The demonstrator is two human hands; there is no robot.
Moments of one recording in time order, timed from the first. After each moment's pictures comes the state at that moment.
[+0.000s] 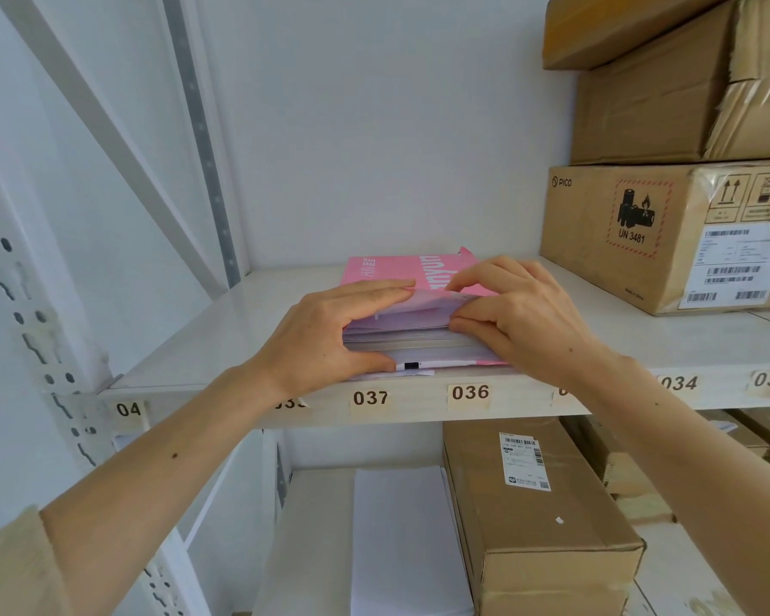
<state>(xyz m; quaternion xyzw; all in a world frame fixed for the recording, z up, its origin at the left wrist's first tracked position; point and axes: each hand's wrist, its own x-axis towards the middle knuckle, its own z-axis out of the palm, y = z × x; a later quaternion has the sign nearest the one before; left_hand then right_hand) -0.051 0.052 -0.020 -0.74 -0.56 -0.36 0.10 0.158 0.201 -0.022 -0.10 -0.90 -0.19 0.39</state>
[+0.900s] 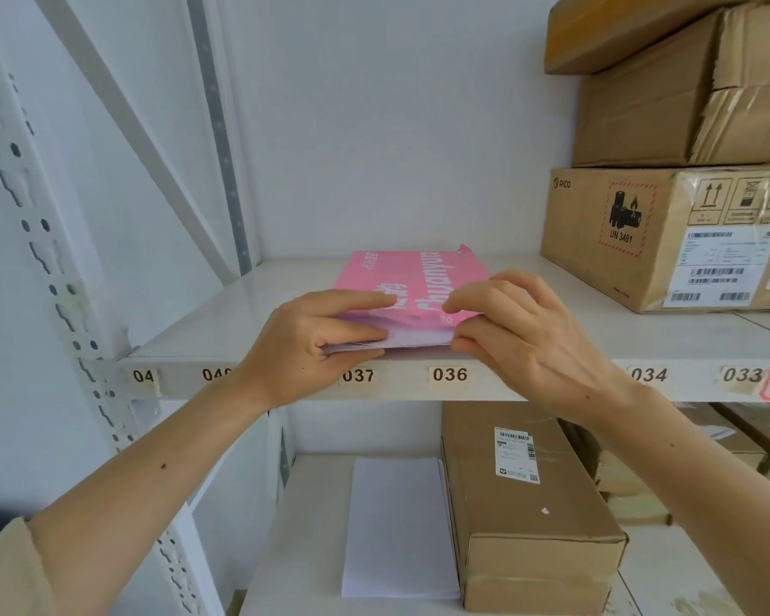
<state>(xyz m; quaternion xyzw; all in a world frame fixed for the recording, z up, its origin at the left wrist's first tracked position) -0.039 0.029 -0.038 -0.75 -0.49 -0.36 0.26 0.192 0.171 -0.030 0.06 -0.82 -0.29 0.49</state>
